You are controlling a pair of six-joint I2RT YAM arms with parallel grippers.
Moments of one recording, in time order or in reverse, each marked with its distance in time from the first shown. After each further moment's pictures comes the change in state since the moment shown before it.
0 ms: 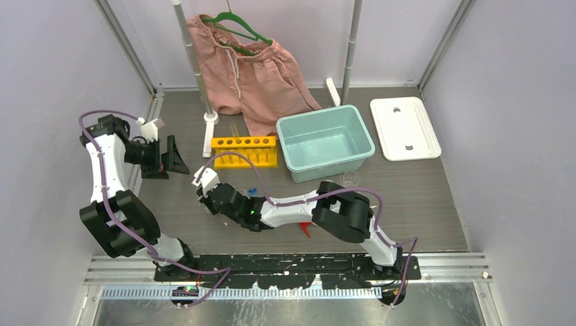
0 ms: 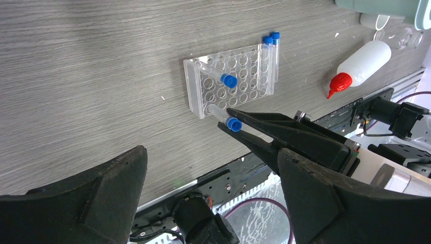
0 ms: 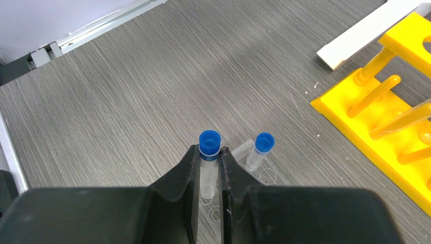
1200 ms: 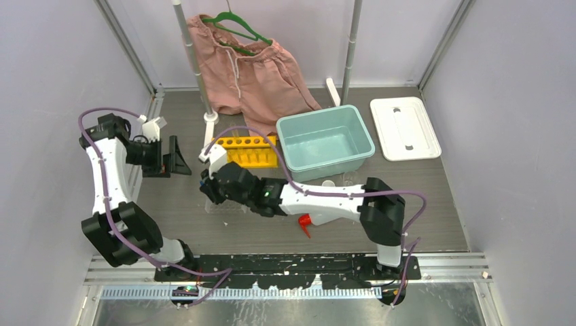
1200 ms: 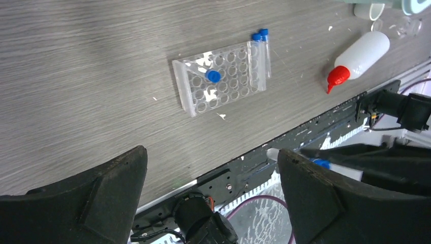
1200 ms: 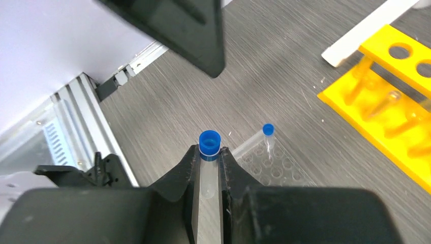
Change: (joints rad) left arm -0.032 -0.088 0.000 -0.032 0.027 0.033; right arm -0.062 -0.294 0.084 -0.444 -0.132 0.243
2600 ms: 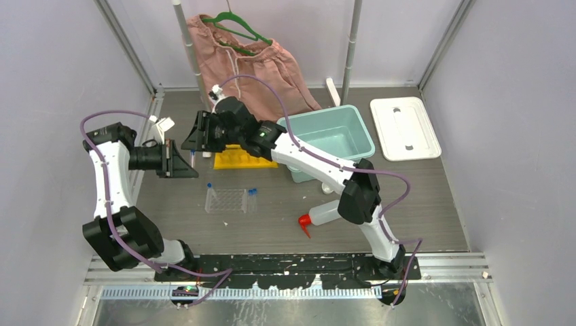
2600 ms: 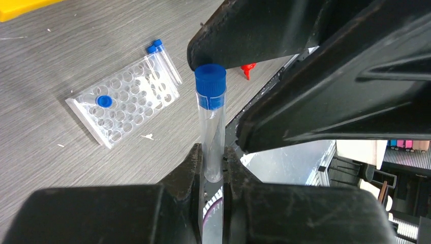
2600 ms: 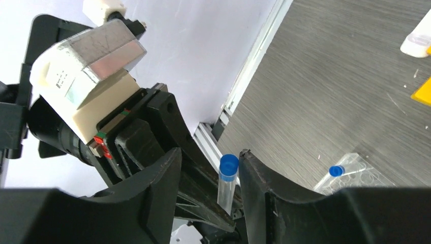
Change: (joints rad) left arm -0.023 -0.019 -0.043 -0.173 0.357 0.229; right arm -0.220 0.287 0.628 -0.336 -0.407 0.575
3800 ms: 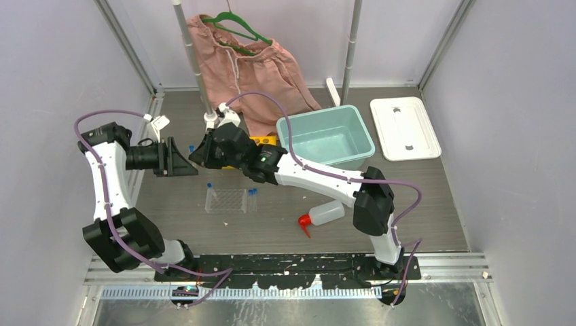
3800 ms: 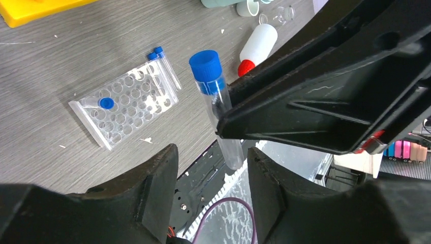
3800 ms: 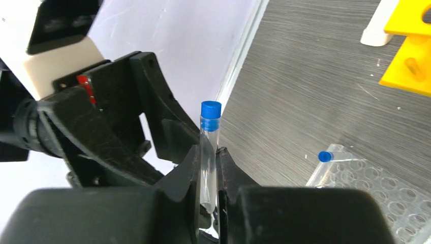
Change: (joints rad) left arm 0.032 -0.011 0.023 -0.015 0.017 -0.010; right arm 0.105 -0.151 -0.289 0.138 0.327 0.007
